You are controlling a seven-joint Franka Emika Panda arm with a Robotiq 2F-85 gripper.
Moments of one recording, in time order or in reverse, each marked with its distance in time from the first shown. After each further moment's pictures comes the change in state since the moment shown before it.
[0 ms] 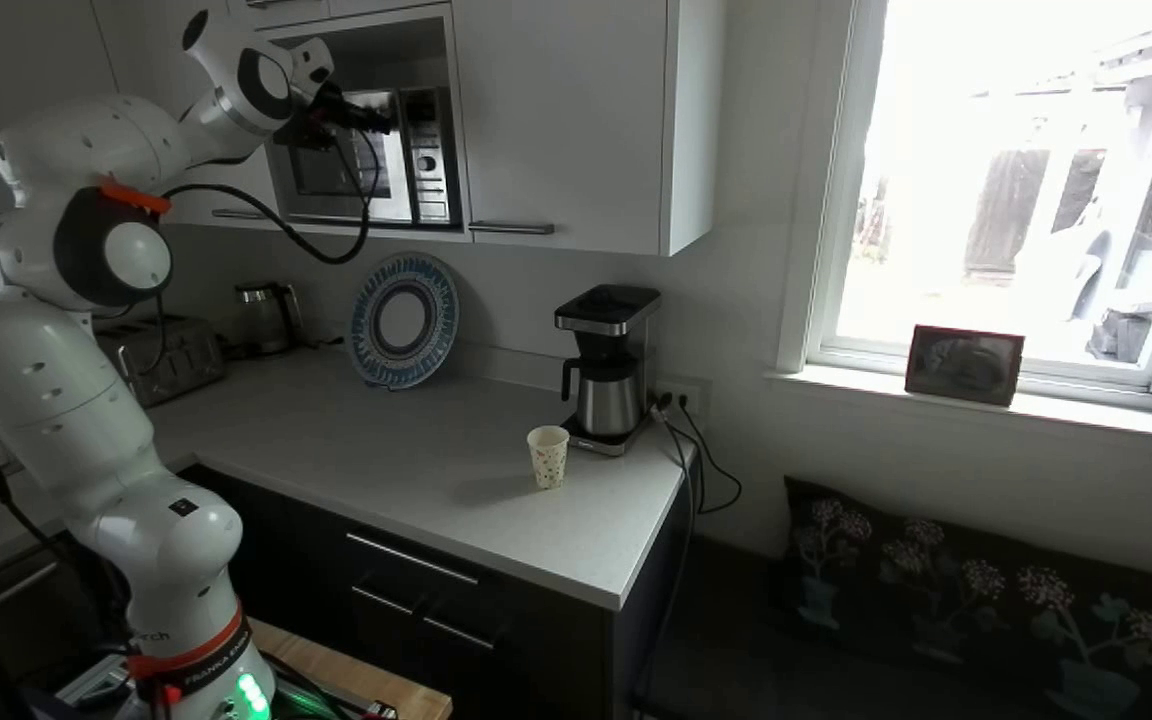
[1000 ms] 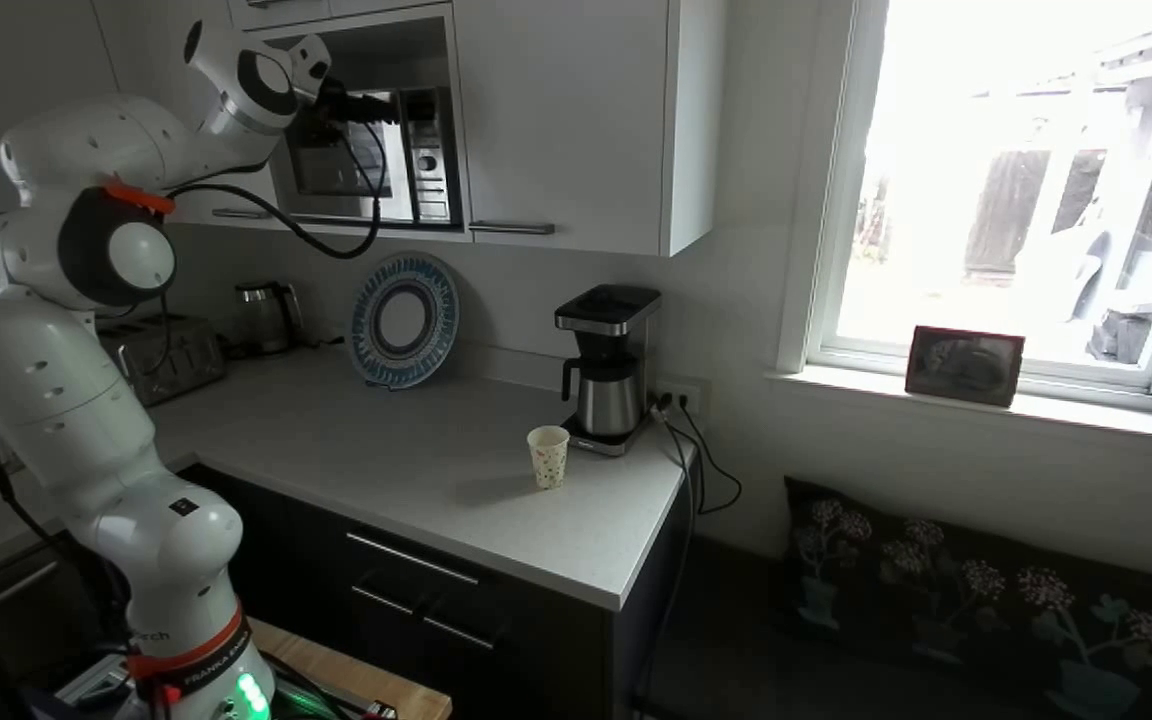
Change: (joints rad) arm 0.006 0.009 -0.013 0.002 -0.204 0.027 0.059
